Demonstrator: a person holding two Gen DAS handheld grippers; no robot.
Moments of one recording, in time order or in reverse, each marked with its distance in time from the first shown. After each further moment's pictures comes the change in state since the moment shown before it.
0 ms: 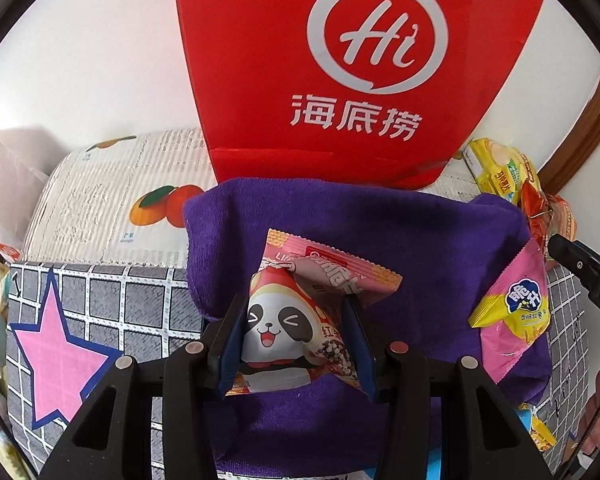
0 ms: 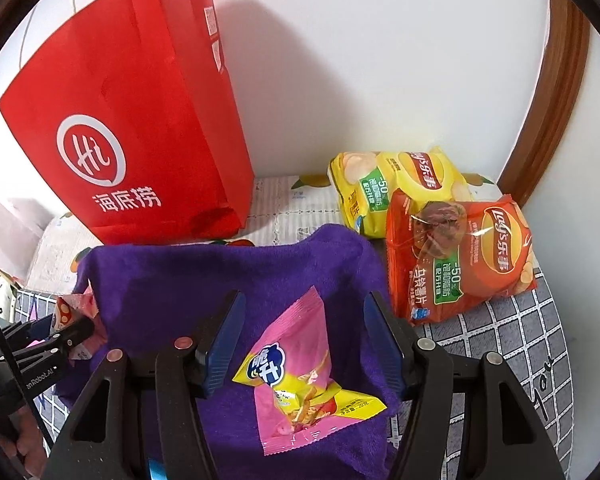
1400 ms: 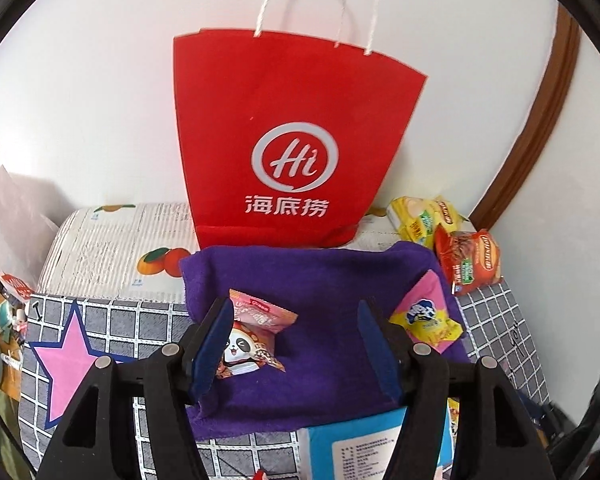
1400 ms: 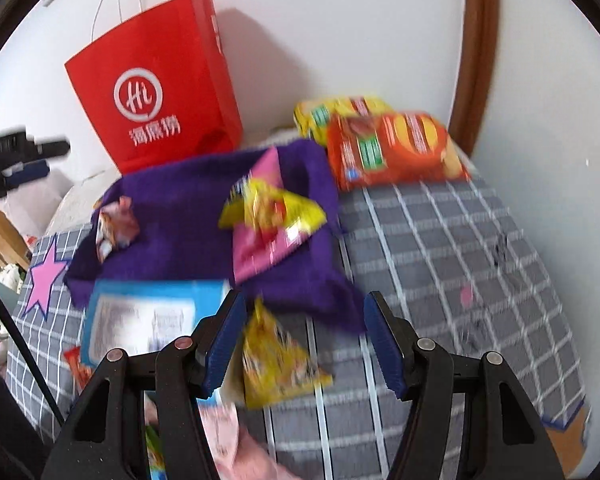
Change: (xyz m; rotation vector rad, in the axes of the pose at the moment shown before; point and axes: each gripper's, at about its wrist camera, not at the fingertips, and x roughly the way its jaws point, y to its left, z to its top) left arm -0.117 -0.019 -0.009 0.044 -0.215 -0.131; right arm -0.092 -0.039 -0.157 0.066 -0.027 0.011
